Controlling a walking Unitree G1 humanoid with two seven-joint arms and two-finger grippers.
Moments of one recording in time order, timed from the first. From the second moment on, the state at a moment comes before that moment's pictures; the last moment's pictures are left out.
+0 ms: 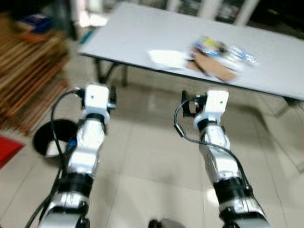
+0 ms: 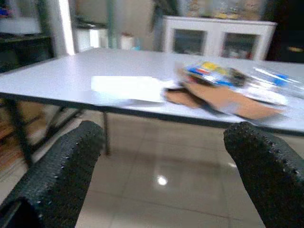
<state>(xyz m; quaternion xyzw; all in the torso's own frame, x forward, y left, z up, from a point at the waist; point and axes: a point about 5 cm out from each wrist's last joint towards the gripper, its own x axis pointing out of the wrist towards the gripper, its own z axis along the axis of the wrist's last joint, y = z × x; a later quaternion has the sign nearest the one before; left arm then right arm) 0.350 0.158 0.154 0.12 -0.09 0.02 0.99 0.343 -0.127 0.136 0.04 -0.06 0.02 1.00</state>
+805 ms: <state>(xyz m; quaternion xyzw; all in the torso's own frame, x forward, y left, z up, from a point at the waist) 0.348 0.152 0.155 0.11 -0.09 0.01 0.99 0.340 -0.118 0.130 0.05 -0.04 0.04 1.00</state>
